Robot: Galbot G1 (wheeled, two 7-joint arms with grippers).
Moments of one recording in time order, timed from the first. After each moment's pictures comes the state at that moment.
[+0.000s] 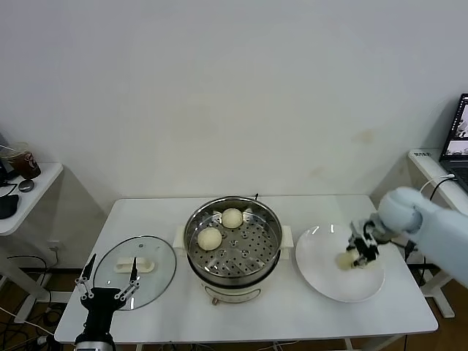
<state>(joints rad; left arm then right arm) 1.75 -1.35 -0.67 -2.13 0.10 -0.17 -0.14 0.02 0.52 -0.72 1.48 -0.13 -0.24 -1.25</state>
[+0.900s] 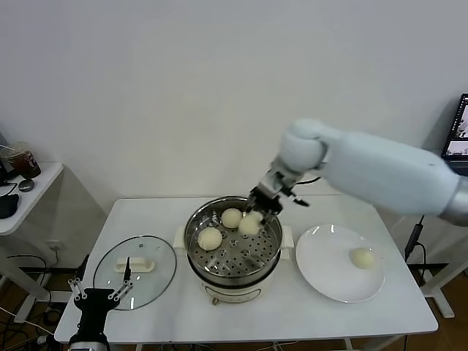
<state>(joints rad) 1.75 -1.36 -0.71 -2.11 0.09 -0.19 -0.14 0.54 1.01 -1.15 1.50 0.10 0.11 -1.20</state>
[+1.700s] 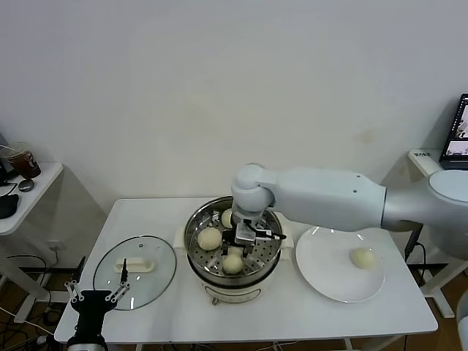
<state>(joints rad) 1.75 -1.37 -0.72 -2.11 0.09 -0.20 -0.14 0.46 1.19 -1.28 1.47 -0.11 0.41 -1.13</state>
